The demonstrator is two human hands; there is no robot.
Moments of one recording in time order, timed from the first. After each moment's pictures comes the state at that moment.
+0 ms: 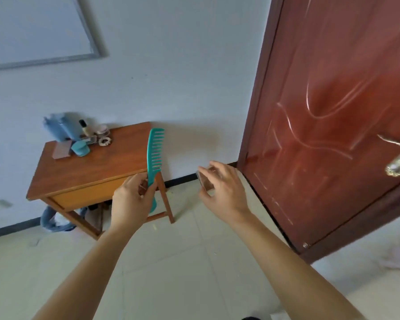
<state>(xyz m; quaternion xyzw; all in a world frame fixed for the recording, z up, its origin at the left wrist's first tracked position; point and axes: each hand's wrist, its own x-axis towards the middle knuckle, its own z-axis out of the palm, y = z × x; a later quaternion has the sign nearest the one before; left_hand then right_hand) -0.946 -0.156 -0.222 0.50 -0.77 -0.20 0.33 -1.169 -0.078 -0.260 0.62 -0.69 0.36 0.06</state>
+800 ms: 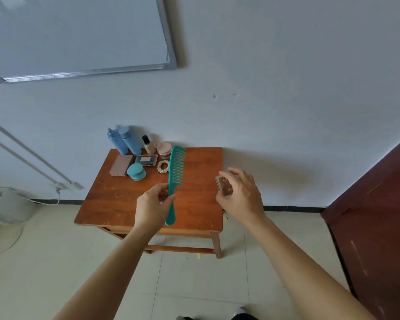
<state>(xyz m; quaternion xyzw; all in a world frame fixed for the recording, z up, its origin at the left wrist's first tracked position) -0.955 -0.516 -0.262 0.70 -0.61 -0.25 0.26 -1.185 -0.523 -0.314 0.69 -0.64 0.32 -0.11</state>
